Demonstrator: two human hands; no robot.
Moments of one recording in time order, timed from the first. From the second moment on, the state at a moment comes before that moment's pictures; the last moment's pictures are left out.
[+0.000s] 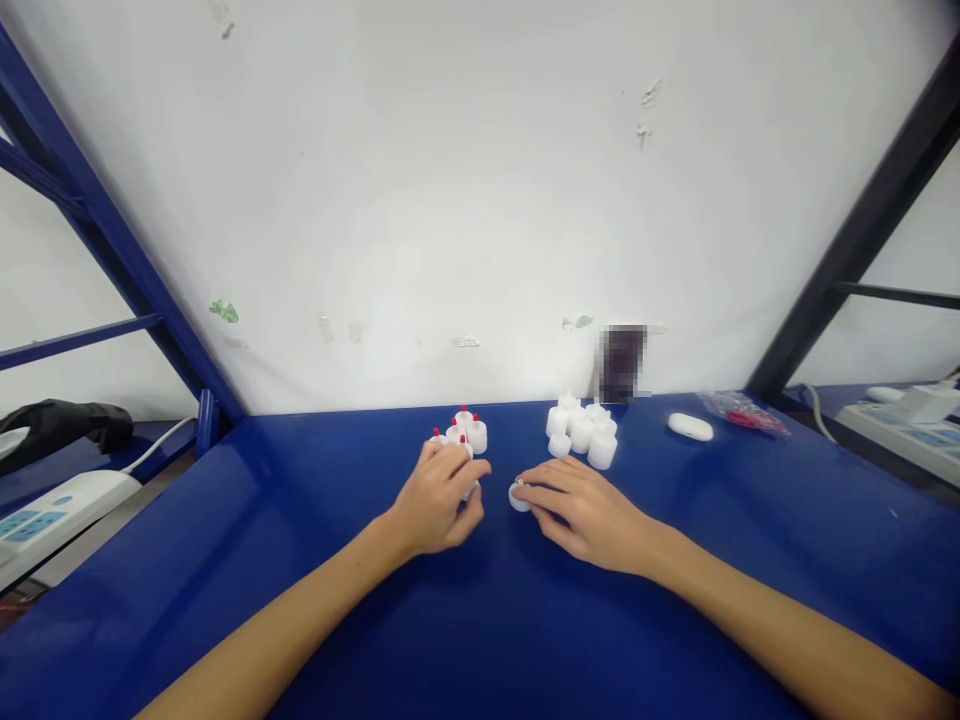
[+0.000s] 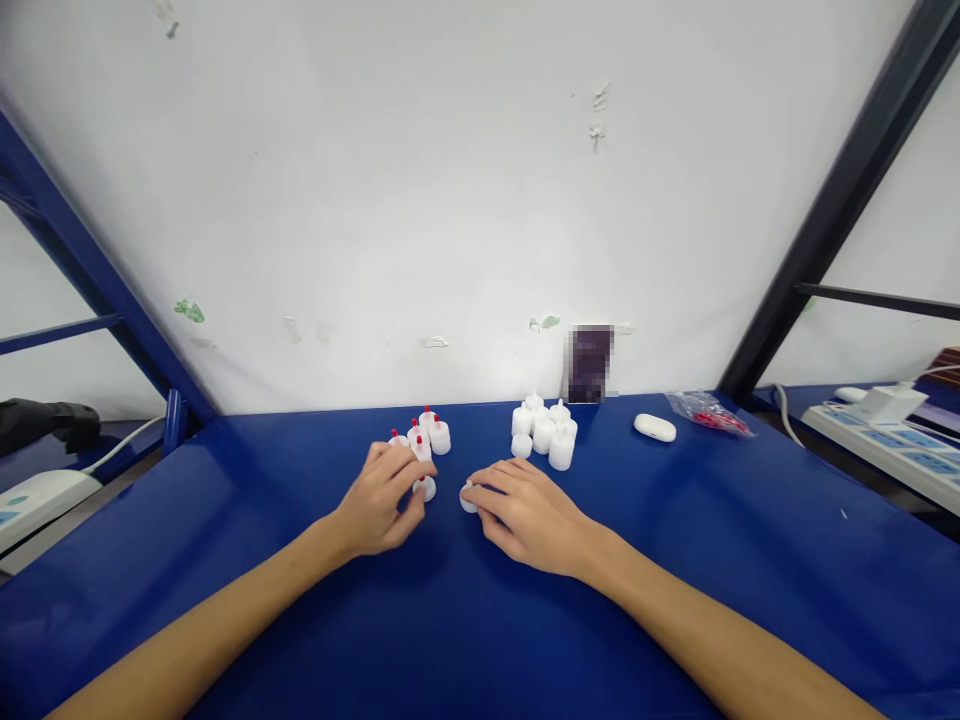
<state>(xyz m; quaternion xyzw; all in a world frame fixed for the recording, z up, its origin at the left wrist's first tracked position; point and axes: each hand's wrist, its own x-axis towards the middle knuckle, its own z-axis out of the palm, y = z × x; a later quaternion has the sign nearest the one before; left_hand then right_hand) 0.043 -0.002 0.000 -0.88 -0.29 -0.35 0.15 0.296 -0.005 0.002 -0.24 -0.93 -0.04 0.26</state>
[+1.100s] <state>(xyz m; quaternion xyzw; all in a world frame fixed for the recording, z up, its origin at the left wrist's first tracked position) 0.072 -0.028 -0.003 -0.81 -0.35 -0.23 -0.40 0.339 0.013 0.035 -0.50 -0.87 0.02 0.01</state>
